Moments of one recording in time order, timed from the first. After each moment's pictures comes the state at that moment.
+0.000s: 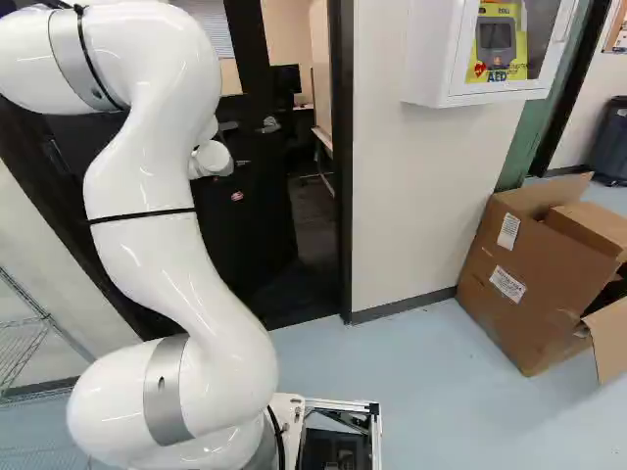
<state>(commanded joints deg) 20.5 -26.7 -65.8 -5.6 24.6 0.0</state>
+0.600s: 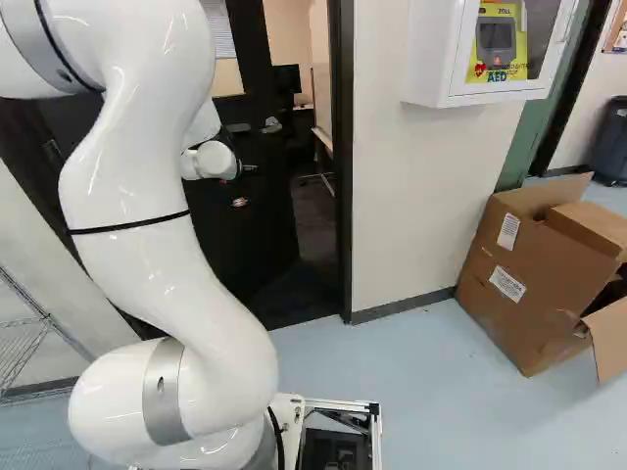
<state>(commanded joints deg) 18.4 -18.8 -56.1 1.2 24.6 0.0</state>
